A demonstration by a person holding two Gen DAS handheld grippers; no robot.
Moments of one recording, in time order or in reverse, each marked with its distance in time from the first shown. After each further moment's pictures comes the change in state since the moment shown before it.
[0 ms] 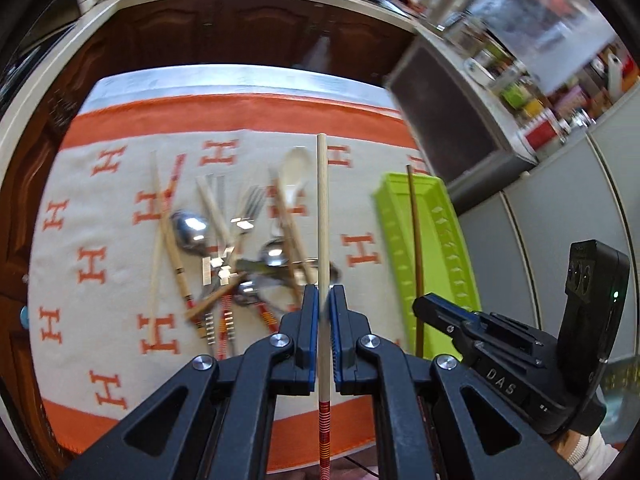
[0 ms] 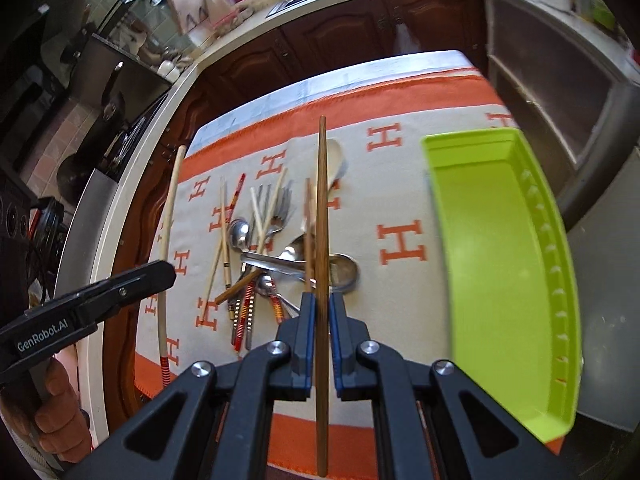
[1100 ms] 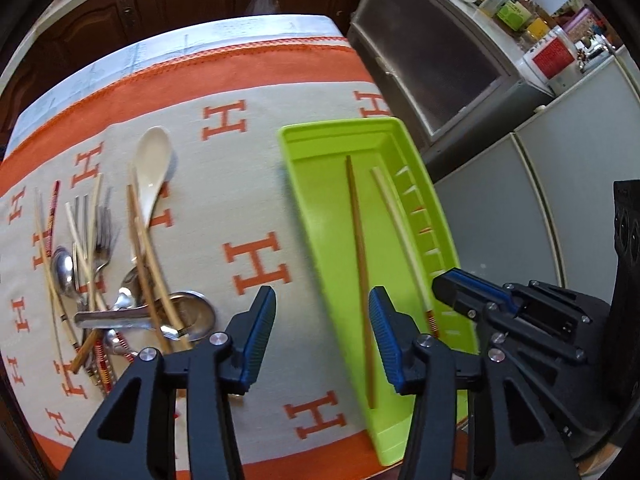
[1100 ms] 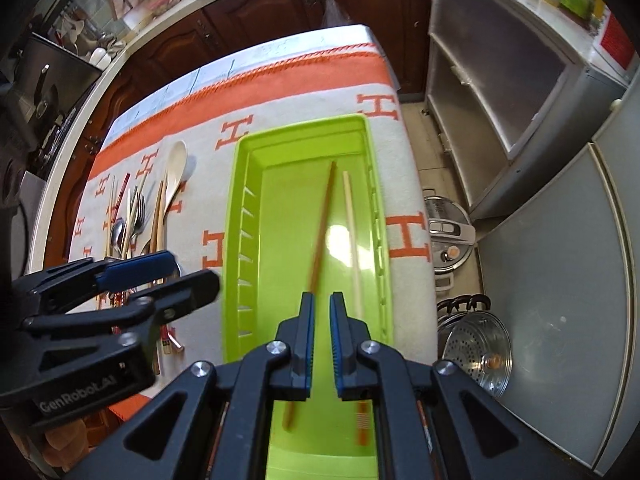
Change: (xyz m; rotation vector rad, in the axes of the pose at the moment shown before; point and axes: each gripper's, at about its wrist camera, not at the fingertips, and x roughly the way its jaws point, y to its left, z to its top) left arm 0.131 -0.106 0.026 0.099 0.186 0.097; right arm 0.014 -0.123 0.041 -0.029 0.140 -0.162
